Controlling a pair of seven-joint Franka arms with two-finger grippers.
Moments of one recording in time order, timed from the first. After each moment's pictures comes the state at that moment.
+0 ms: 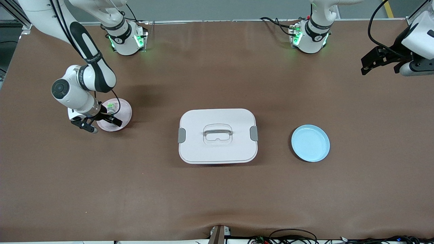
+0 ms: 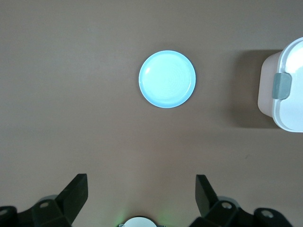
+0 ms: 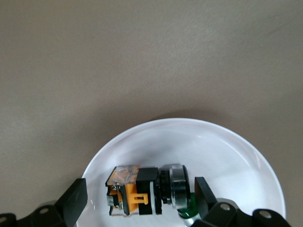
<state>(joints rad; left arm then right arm) -0.02 -0.08 -0.11 -1.55 0.02 1.45 -0.15 0.05 0.28 -0.05 -2.44 0.15 2.72 0.28</state>
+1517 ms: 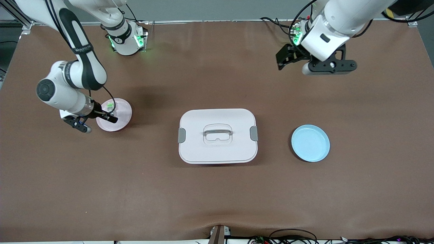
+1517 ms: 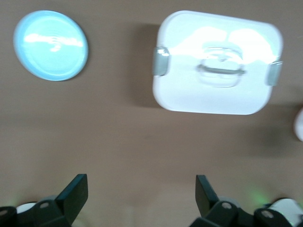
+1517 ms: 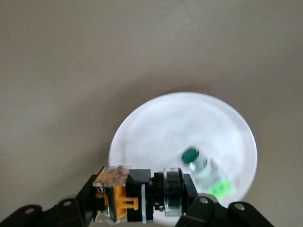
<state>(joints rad) -0.04 0.06 -0.46 -1.50 -0.22 1.57 -0.60 0.05 0.13 -0.05 -2.31 0.16 2.31 0.46</state>
